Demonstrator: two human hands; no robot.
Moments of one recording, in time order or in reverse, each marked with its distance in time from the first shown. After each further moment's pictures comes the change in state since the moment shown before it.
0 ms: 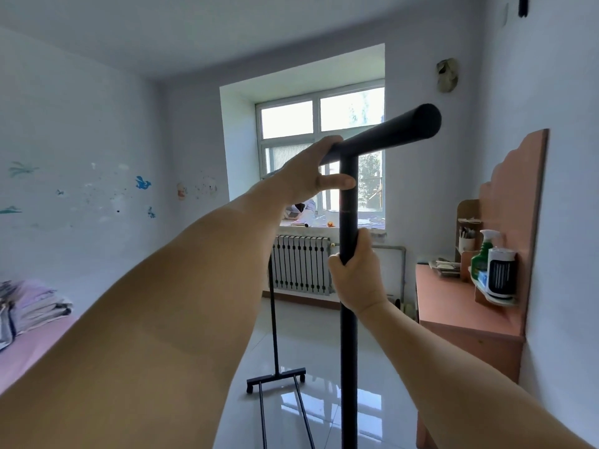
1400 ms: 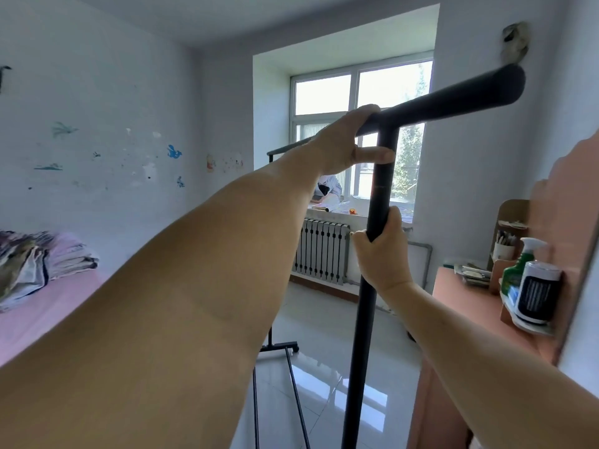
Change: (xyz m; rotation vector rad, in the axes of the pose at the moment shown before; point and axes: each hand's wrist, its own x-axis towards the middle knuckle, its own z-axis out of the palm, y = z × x) left_hand 0.126 -0.016 0.113 0.062 0.036 -0.014; right_hand 0.104 0.146 -0.054 0.090 -0.038 -0.052
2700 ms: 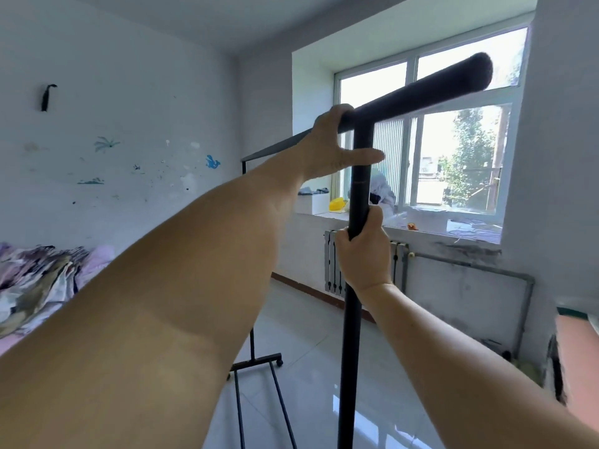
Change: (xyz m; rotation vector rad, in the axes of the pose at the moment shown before) left_hand 0.123 -0.326 0.011 0.112 0.157 -0.269; right_hand 0.186 0.189 0.270 0.041 0.006 -0.030
